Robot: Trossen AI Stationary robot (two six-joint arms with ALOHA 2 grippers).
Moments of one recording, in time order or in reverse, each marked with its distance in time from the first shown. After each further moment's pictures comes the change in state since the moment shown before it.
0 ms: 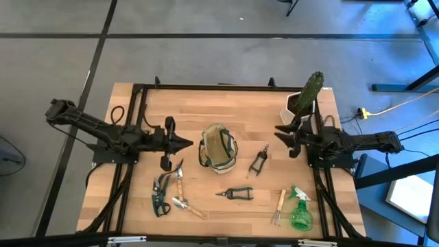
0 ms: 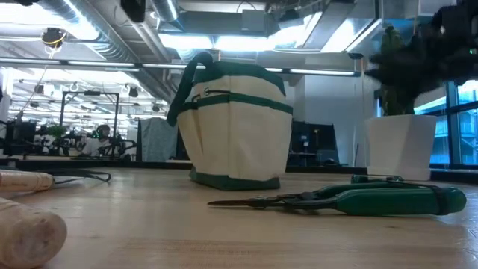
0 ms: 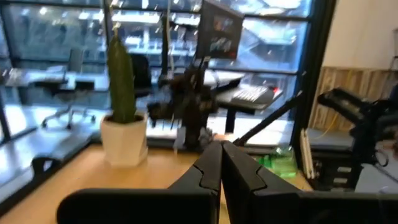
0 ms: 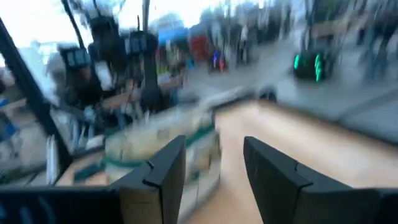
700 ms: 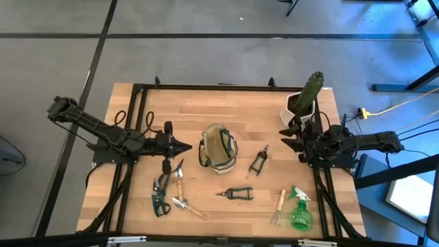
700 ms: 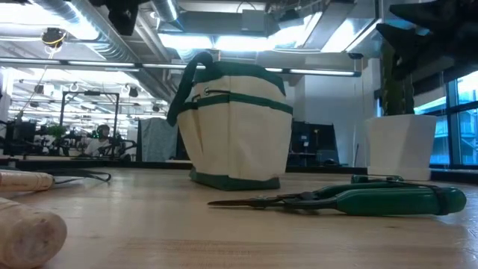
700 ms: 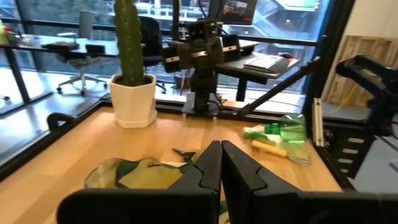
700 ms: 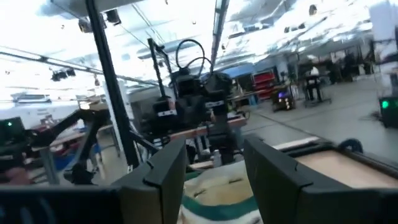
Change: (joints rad) left arm -0.073 0.000 0.000 -0.150 -0.120 -0.075; right arm 0.002 0.000 0.000 0.205 -0.249 0.013
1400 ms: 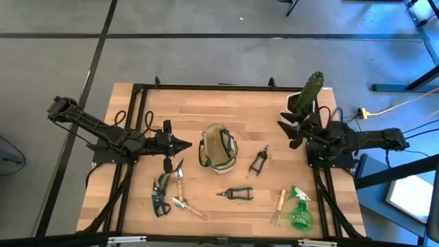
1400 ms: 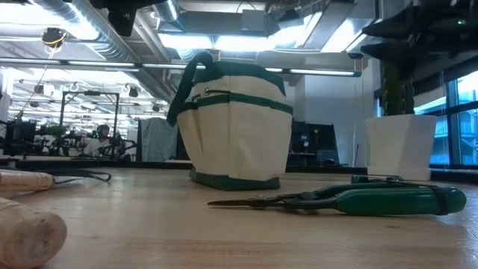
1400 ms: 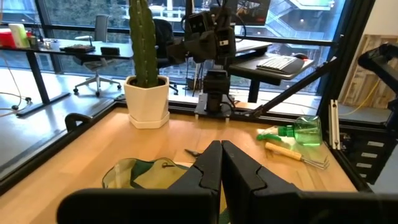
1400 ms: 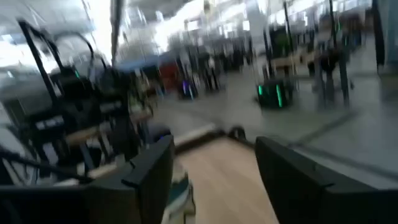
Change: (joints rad) left arm 0.002 0.000 -0.001 0.000 -0.051 0.013; right arm -0.002 0.142 0.178 -0.215 0.413 -0.035
